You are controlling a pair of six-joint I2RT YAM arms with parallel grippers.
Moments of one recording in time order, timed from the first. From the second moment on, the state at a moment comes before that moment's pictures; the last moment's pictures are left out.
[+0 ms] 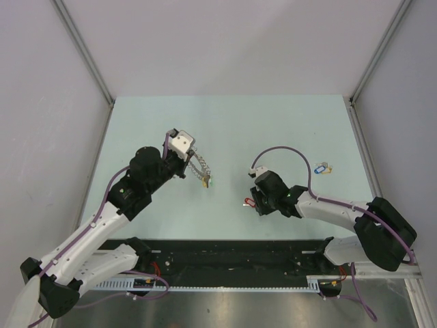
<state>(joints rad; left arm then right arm) -0.63 0.87 0.85 -0.20 -0.02 0.18 0.81 1.33 0.63 -0.27 0.09 0.33</state>
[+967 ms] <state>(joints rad) -0.63 0.87 0.85 -0.20 -0.02 0.18 0.82 1.38 0.62 -0.20 0.11 0.36</state>
